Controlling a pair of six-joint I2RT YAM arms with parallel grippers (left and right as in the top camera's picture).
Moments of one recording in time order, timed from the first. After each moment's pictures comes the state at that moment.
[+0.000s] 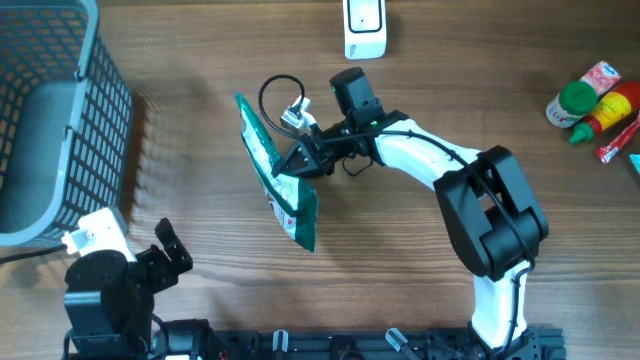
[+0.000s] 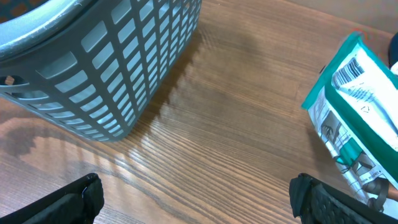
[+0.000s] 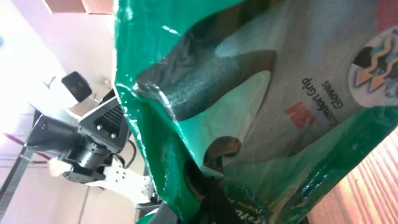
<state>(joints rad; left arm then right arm) 0.03 0.46 0.92 -1.14 -0.25 -0.28 0.52 2.10 1.33 -0.09 -1.56 0.68</state>
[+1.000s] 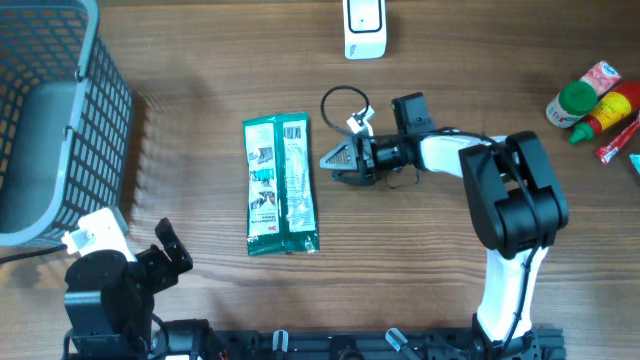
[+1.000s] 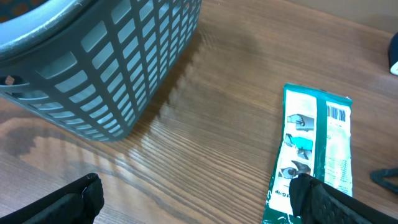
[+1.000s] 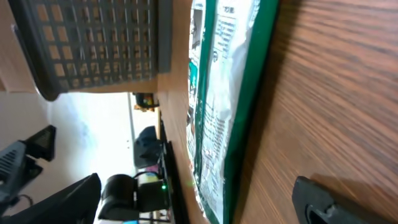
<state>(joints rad) 0.03 0.46 0.92 -1.14 -0.25 -0.28 0.30 2.15 1.10 -0.08 -1.25 0.37</state>
